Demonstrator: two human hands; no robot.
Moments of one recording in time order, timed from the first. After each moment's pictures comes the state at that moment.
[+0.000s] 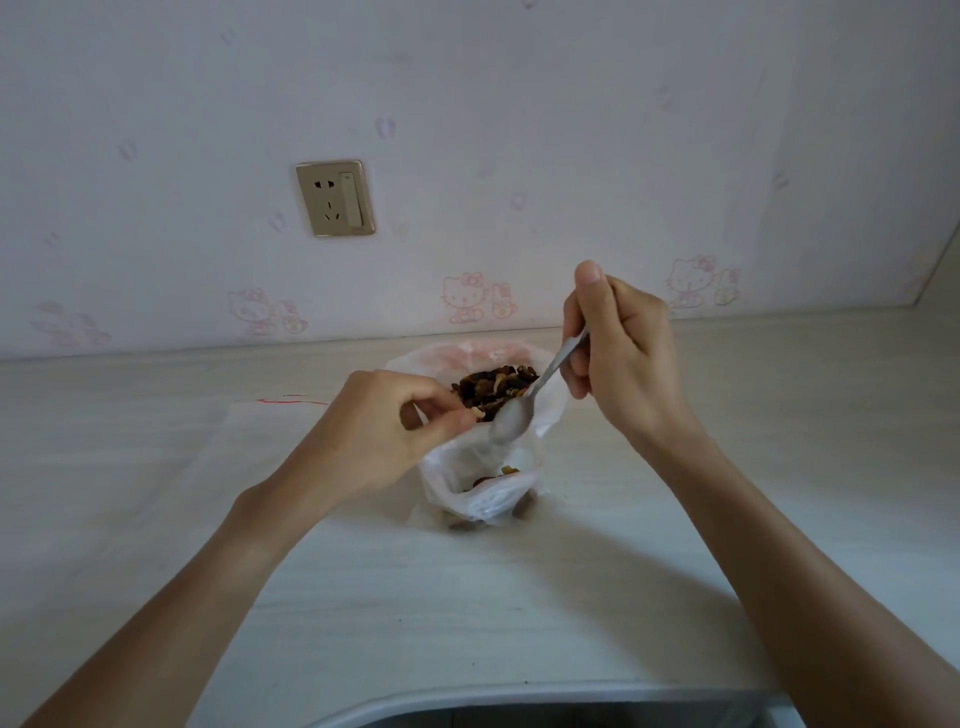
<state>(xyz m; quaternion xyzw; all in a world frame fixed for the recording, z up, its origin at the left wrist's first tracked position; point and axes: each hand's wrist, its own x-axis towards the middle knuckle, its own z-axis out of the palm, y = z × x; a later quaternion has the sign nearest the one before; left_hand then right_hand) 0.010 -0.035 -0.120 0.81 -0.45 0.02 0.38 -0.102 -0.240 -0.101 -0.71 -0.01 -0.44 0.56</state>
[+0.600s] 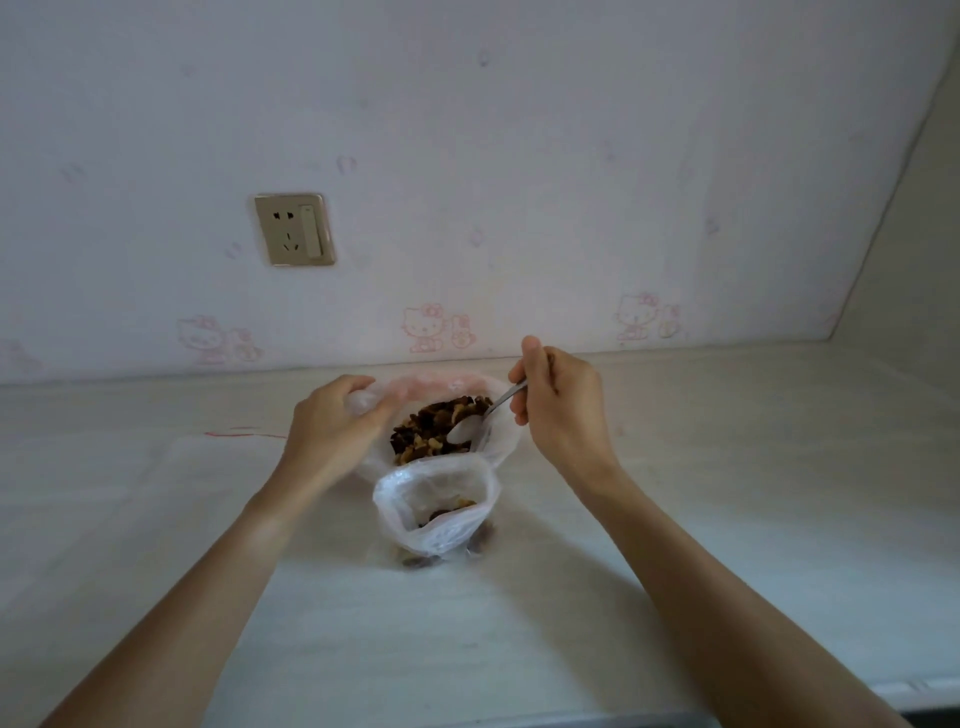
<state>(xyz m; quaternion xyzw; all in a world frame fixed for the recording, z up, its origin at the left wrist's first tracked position) 0.073 -0.069 -0.149 0.87 -0.25 0.05 0.43 -0.079 -0.255 -0.131 -0.75 0.17 -0.42 0.48</state>
